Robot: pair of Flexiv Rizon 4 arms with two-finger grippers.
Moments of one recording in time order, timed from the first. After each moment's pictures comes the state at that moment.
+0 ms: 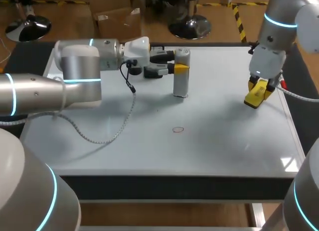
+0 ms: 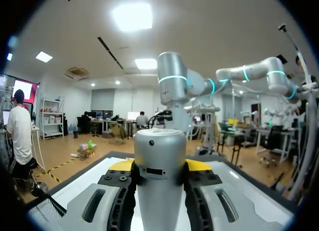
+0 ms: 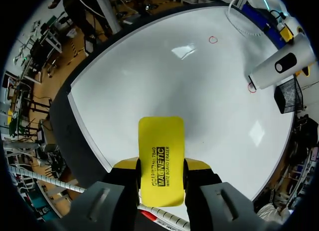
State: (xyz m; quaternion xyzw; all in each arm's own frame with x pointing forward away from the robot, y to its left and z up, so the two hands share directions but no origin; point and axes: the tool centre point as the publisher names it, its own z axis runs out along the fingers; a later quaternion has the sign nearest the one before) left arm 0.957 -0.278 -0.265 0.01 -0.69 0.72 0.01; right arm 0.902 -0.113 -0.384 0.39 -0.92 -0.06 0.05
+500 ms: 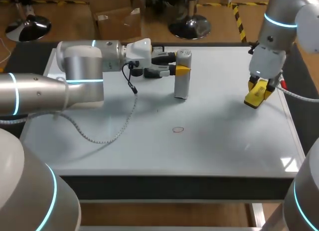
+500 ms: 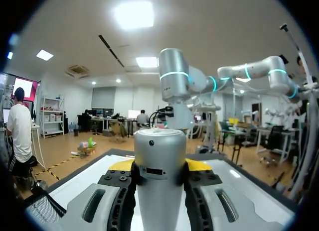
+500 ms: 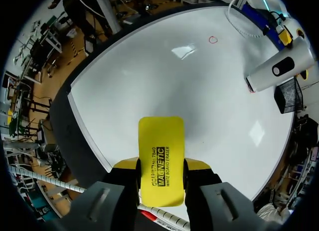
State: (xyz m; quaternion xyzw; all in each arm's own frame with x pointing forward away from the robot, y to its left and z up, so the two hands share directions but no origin) left arm 0.958 -0.283 -0.273 0.02 -0.69 0.72 0.02; right arm 0.902 -0.113 -0.384 0.39 -0.92 -0.06 0.05
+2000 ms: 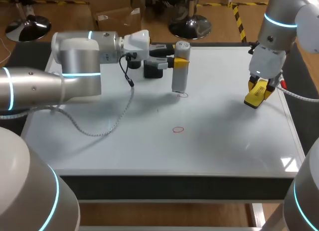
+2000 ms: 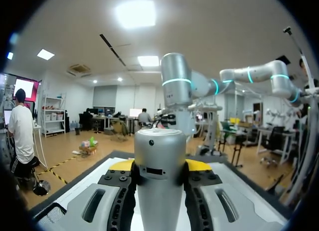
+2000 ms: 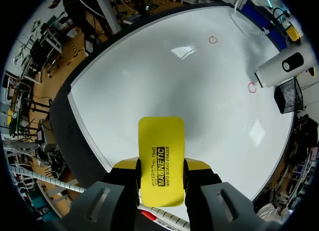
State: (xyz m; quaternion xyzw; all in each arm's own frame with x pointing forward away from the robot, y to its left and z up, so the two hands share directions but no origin) left arm 0.964 -0.275 -0.240 0.02 -0.70 0.71 0.01; right arm 0.902 -0.113 -0.384 0.39 -0.92 -0.06 0.05
